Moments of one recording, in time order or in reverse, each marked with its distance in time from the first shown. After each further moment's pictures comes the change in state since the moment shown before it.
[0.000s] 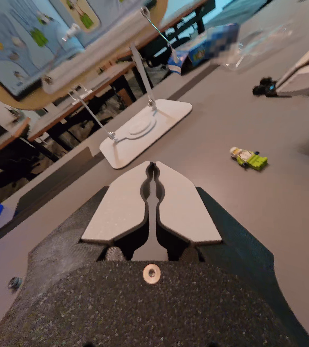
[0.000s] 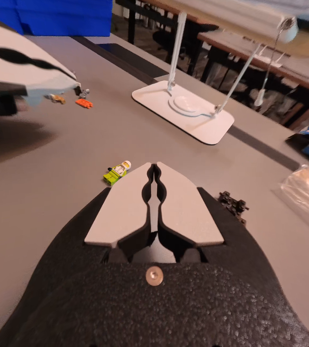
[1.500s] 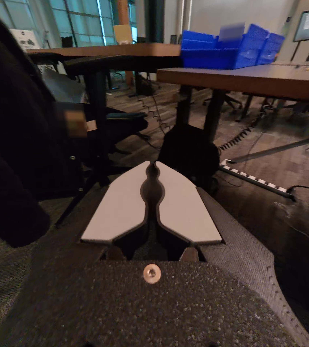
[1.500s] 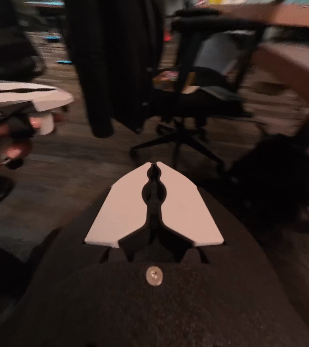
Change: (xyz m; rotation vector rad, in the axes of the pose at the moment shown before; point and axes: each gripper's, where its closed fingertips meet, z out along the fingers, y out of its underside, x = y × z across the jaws) left arm 0.119 0.257 -0.687 -0.149 -1.152 -0.588; right arm -0.598 0.047 -0.162 0.191 -1.011 -0.176
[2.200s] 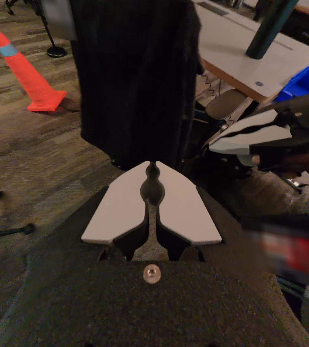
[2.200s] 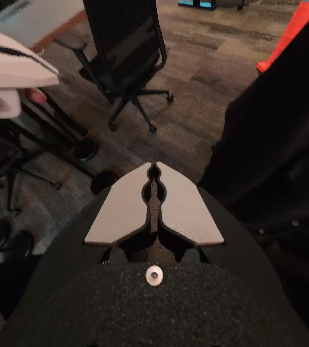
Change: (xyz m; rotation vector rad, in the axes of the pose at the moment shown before) left arm -0.396 -0.308 -0.117 -0.391 -0.129 -0.140; right arm -0.292 -0.384 0.299 -0.341 -0.585 -0.048
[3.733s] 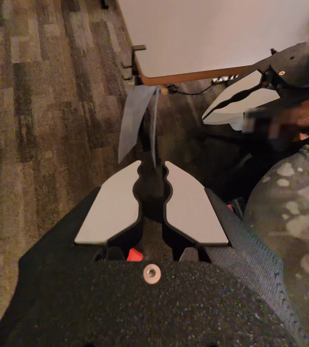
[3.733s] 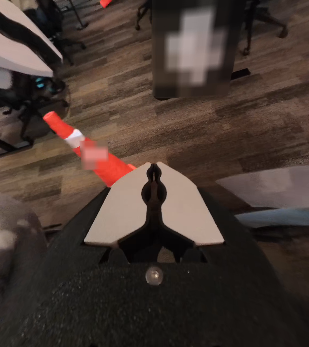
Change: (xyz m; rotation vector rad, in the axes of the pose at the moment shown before) left arm -0.608 -0.650 1.069 -0.297 0.958 0.649; right arm 1.002 -0.583 0.557 0.182 0.674 0.513
